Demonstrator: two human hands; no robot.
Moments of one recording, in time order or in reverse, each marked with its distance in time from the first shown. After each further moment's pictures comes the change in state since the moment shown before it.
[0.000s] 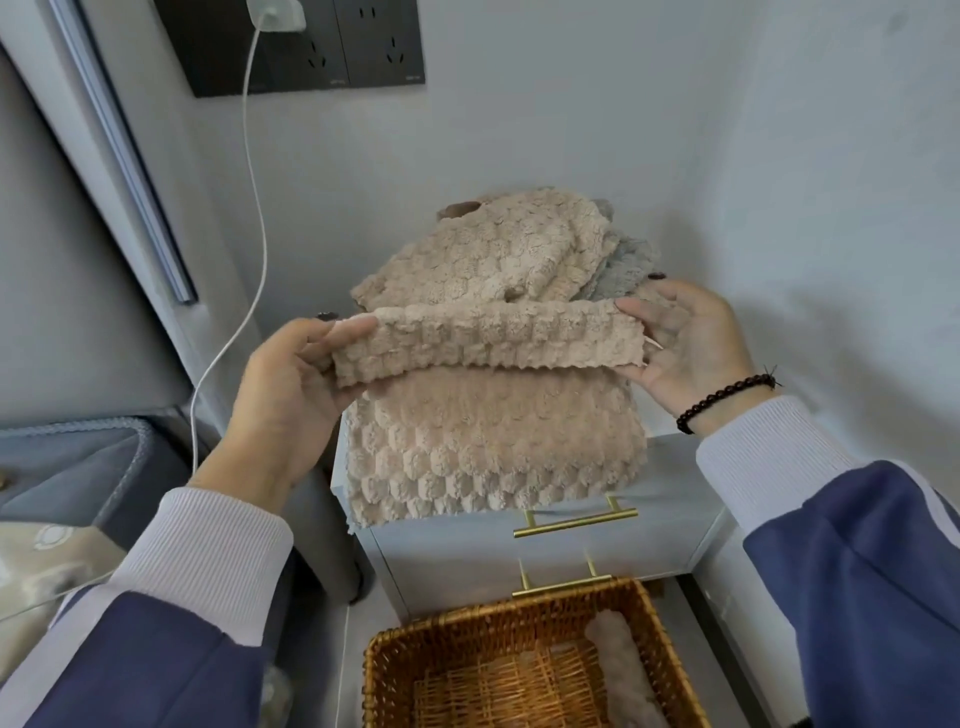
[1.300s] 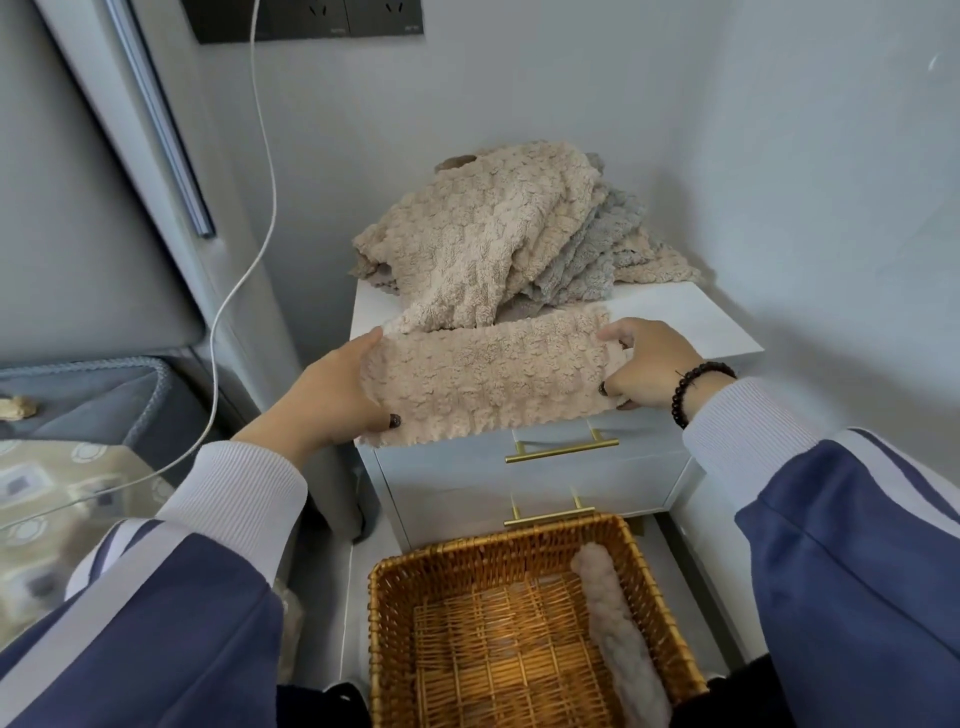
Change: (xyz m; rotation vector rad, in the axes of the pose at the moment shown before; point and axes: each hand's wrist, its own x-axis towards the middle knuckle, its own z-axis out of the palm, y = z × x) left_hand -0.037 -0.029 -0.018 1.342 -0.211 0.001; right_hand -0.032 0.036 -0.038 -1.473 -0.064 -0.161
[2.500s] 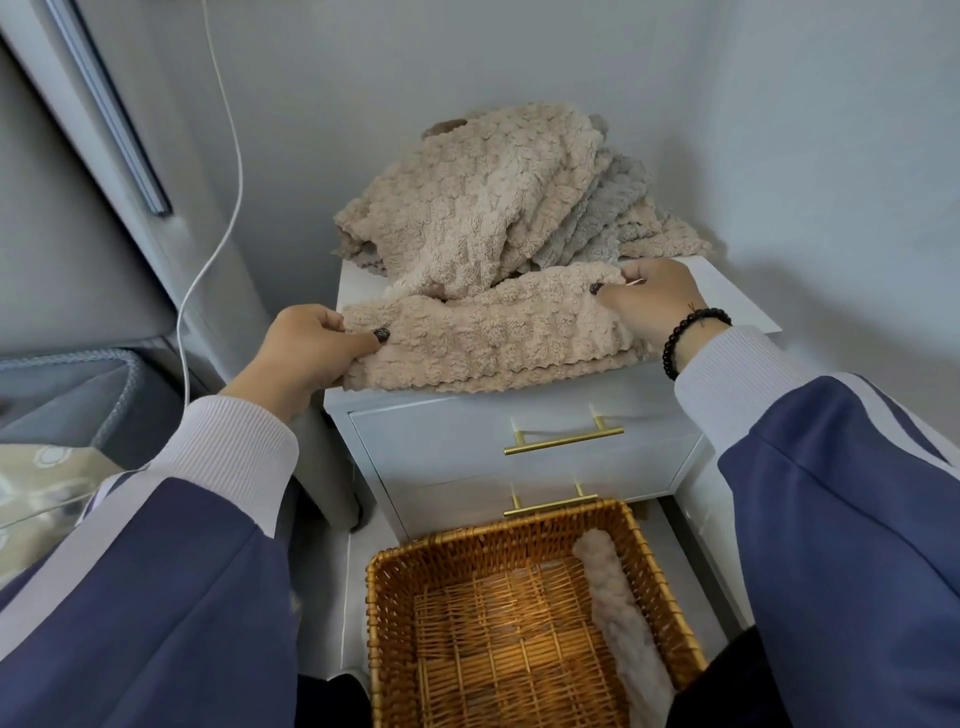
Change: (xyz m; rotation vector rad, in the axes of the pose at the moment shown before) left_hand 0.043 -0.006 0.000 -0.505 0.219 -0.251; right_hand 0.039 -0.006 -0.001 0.291 0.224 0.006
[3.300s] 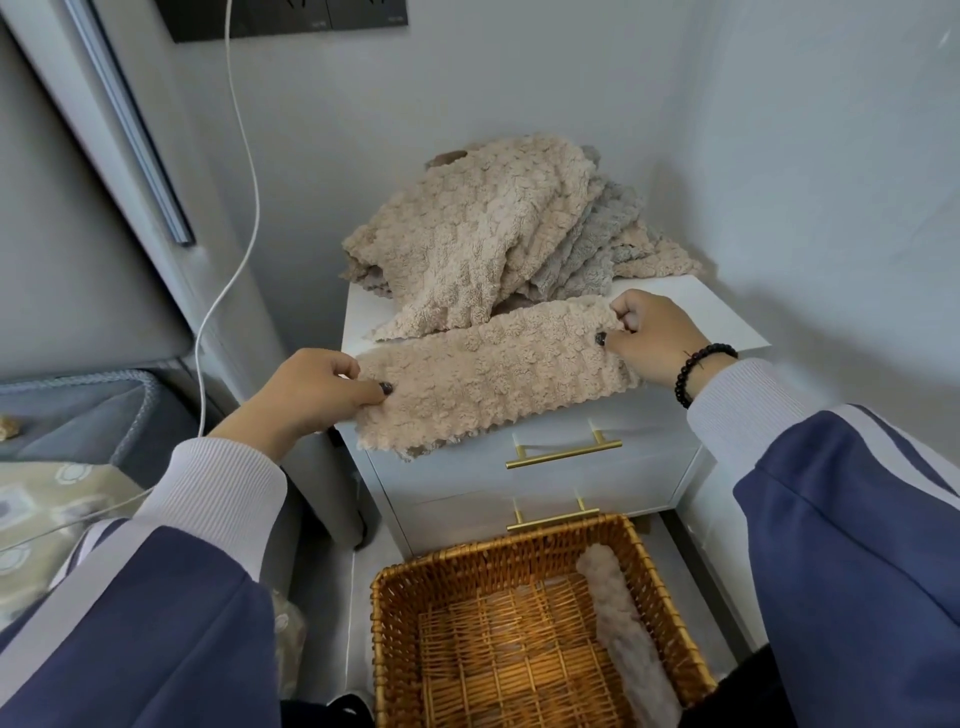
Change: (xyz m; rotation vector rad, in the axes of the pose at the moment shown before) left_hand -0.020 -0.004 -0.015 0.281 -0.202 0.048; right_hand -0.010 0.012 -0.008 -0.258 -0.105 -0.172
